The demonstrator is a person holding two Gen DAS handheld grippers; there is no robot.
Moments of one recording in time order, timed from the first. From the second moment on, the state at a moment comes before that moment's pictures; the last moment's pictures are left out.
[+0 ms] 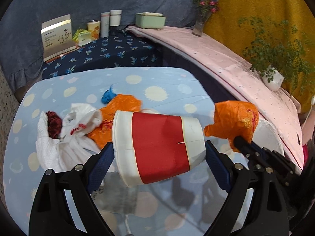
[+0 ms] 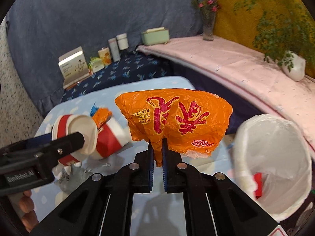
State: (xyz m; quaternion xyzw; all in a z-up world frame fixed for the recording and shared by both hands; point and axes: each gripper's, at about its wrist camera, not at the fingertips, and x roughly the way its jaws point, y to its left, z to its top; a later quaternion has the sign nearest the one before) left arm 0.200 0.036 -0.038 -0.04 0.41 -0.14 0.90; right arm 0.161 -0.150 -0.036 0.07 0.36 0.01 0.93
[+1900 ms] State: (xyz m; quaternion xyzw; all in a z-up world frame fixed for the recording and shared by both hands) left arm 0.176 -0.161 -0.008 0.02 0.38 -0.28 0.88; right arm 0.070 -0.337 -0.008 0.14 0.31 -0.17 0.93
